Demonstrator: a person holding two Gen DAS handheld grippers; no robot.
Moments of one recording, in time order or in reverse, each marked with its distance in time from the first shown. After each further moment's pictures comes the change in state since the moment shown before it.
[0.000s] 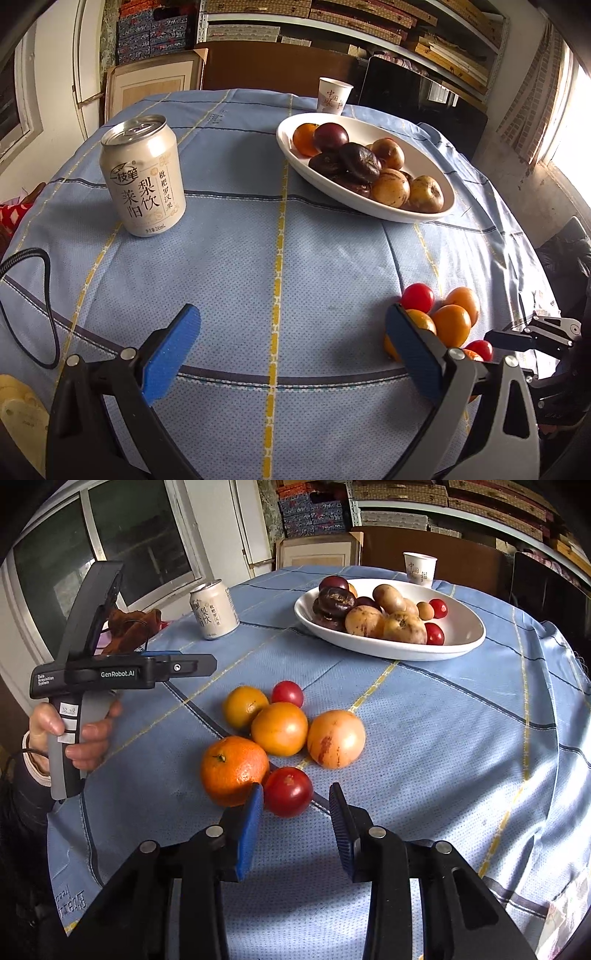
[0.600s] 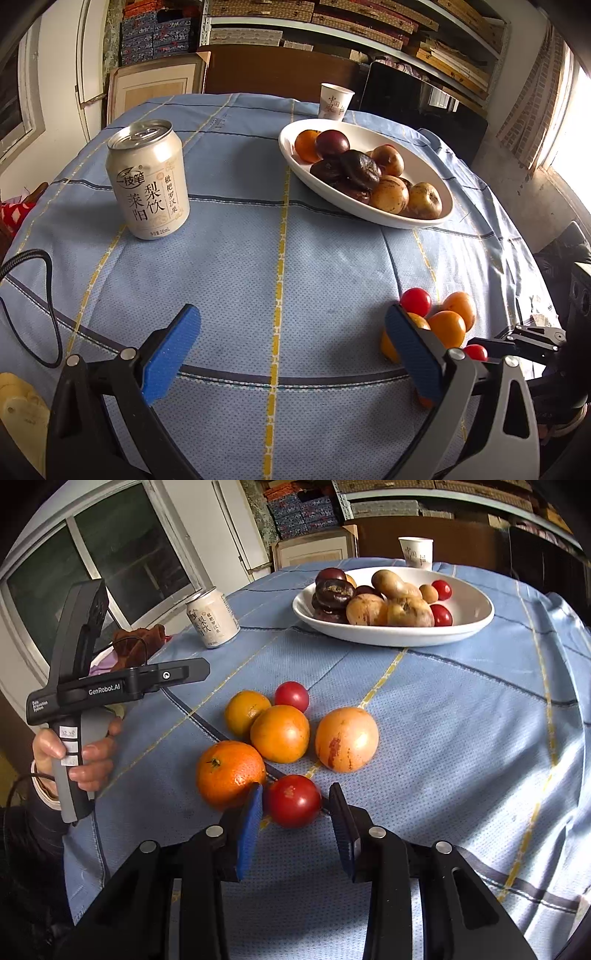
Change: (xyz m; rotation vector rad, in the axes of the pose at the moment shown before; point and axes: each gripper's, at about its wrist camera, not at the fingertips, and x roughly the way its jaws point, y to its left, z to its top) left arm -0.005 0.003 0.001 -0.012 -0.018 -0.001; right arm 0.015 -0.008 0.002 0.089 0.010 0.098
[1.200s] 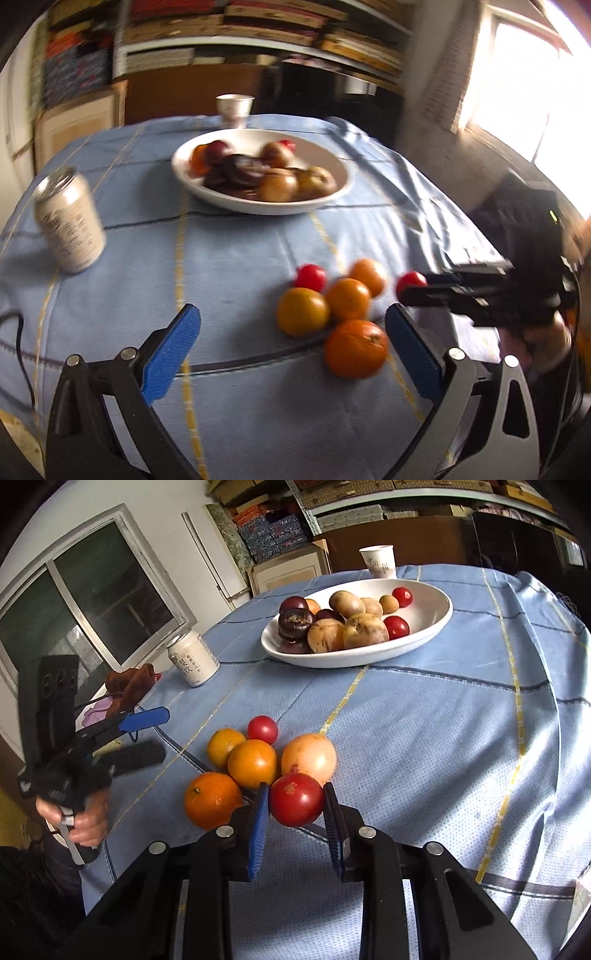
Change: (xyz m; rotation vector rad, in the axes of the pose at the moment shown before) left arm -0.025 -0.054 -0.022 0.277 -0.047 -0.246; right arm -0.021 -0.027 0.006 0.126 -0.084 -0.019
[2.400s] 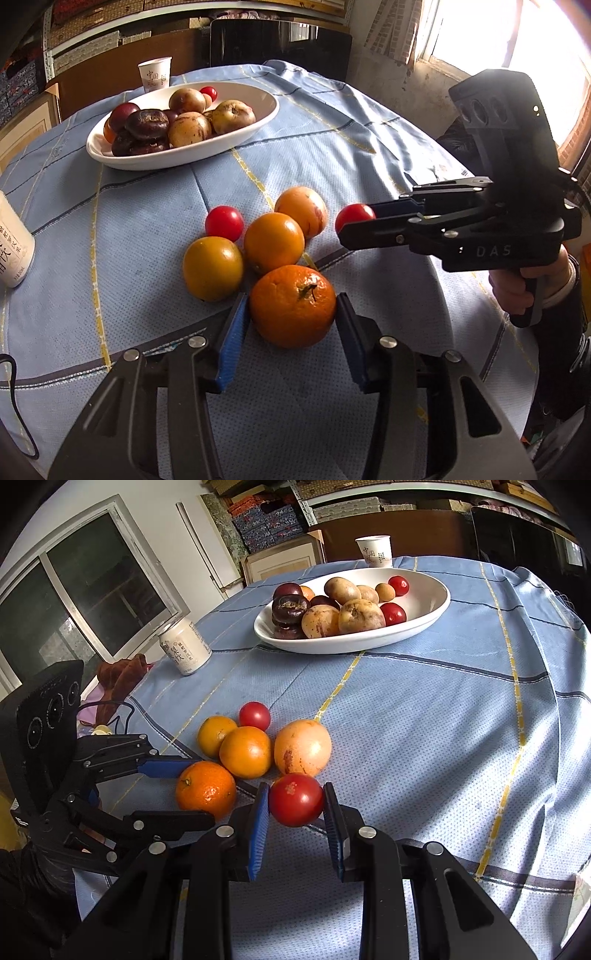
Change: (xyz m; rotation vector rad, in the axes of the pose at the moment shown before) left arm 0.044 -0.038 -0.014 0.142 0.218 -0.110; right arm 0.006 0.002 -0.003 -0.005 0.031 -0.027
